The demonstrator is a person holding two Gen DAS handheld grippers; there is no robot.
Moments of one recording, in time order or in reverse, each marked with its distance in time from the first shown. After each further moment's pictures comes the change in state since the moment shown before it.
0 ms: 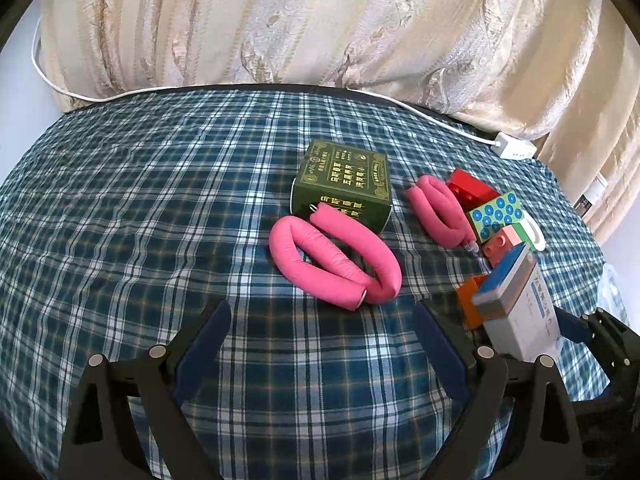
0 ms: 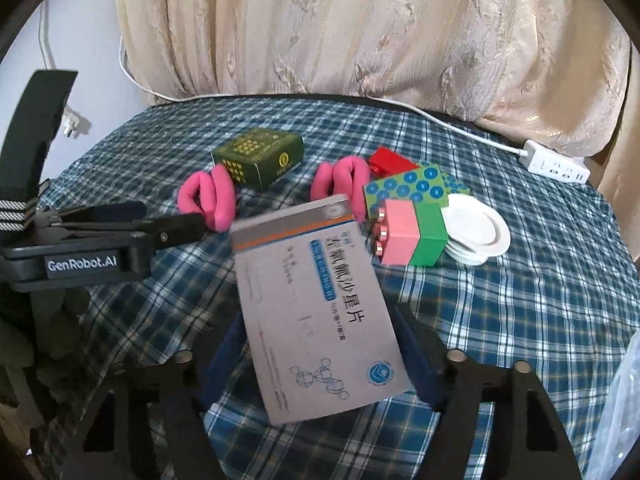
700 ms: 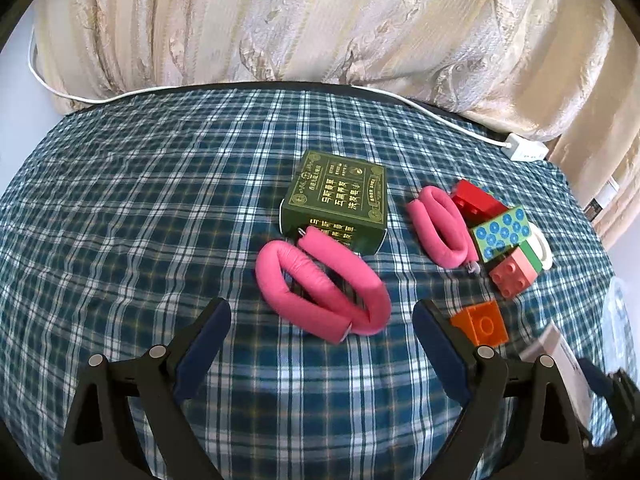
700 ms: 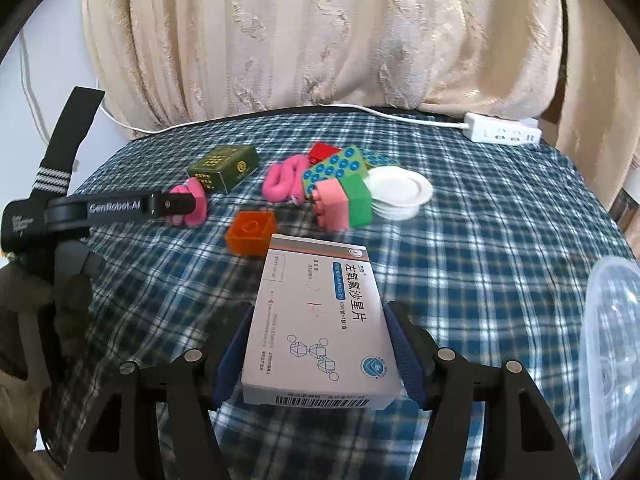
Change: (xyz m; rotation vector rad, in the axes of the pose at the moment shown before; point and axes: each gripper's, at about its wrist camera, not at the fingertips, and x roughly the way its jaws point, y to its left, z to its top) left arm 0.014 -0.013 0.026 -0.014 0.049 0.037; right arm -0.043 -0.038 -0.033 0.146 -0.047 -0.022
